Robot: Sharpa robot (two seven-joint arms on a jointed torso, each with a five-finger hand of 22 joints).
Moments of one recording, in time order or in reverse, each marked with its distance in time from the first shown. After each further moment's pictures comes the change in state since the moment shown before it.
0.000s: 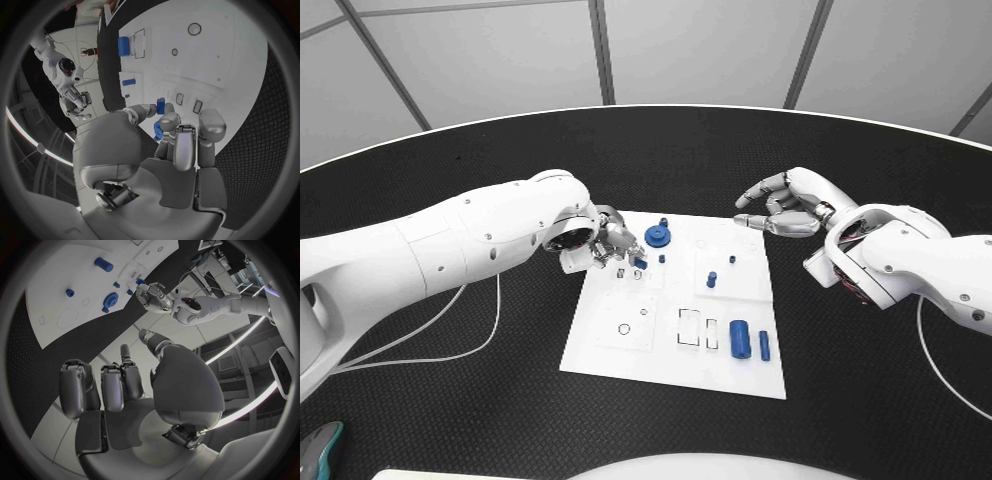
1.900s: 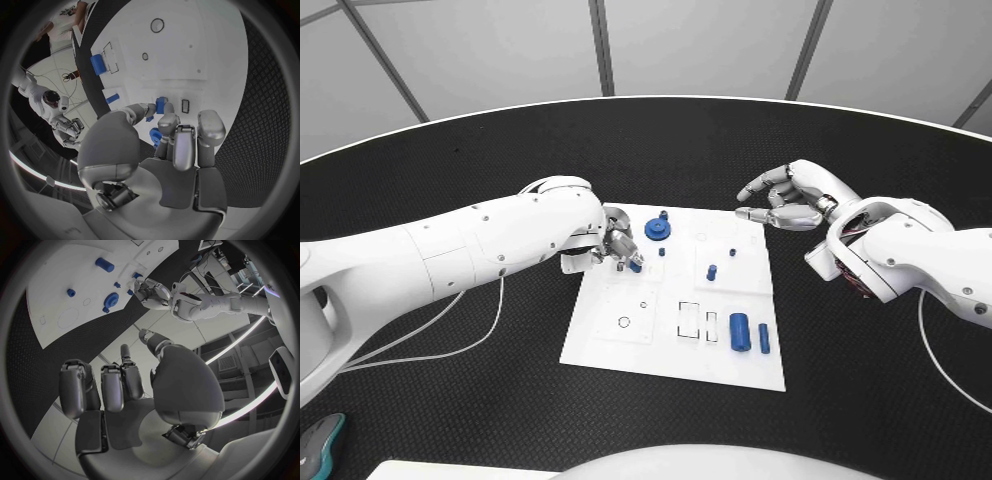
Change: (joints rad) left arm -0.030 0.011 -0.005 0.038 -0.291 0.002 0.022; left_hand -0.017 -0.015 -0.011 -0.011 0.104 0.032 -0.011 -0.009 0.005 0.029 -0.013 0.020 0.027 -0.004 -0.011 0.000 0.000 0.000 0.018 -0.004 0.021 0.037; right arm 0.000 0.000 0.000 -0.001 0.000 0.001 0.004; right_hand 0.000 0.000 0.000 0.000 0.000 0.000 0.000 0.000 0.001 0.000 0.000 0.000 0.000 0.000 0.000 0.000 0.000 0.000 0.000 0.000 0.000 0.000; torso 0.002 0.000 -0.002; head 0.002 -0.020
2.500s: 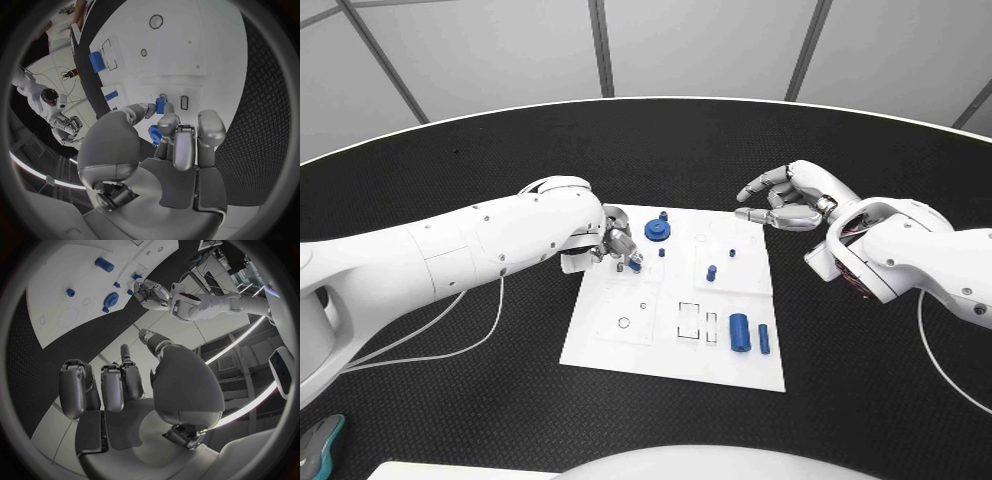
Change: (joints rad) left arm 0.000 0.006 0.000 -0.013 0.001 -0.018 -0.004; left_hand 0.000 0.000 0.000 0.000 0.000 0.002 0.002 -0.003 -0.001 0.007 0.000 0.000 0.002 0.000 0.000 0.000 0.000 0.000 0.000 0.000 0.000 0.000; right arm 0.000 0.000 0.000 0.000 0.000 0.000 0.001; right_hand 0.000 0.000 0.000 0.000 0.005 -0.004 0.004 0.000 0.000 0.000 0.000 0.000 0.000 0.000 0.000 0.000 0.000 0.000 0.000 0.000 0.000 0.000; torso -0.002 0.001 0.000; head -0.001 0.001
